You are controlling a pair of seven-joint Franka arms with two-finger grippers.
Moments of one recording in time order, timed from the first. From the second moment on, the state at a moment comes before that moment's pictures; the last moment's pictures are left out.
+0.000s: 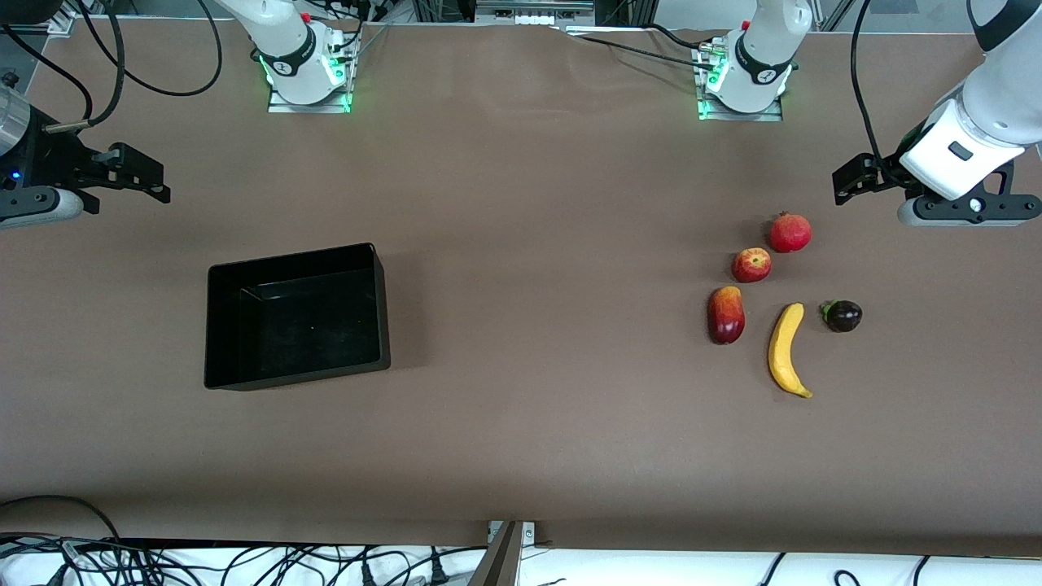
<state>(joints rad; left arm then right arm) 0.01 -0.03 -0.11 -1.70 0.04 1.58 -0.11 0.13 0.06 -0.09 -1.54 0.03 1.54 -0.12</state>
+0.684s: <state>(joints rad) 0.01 -0.03 -0.11 -1.70 0.04 1.58 -0.11 0.12 0.15 -0.08 -1.61 -0.01 1.67 -0.12</state>
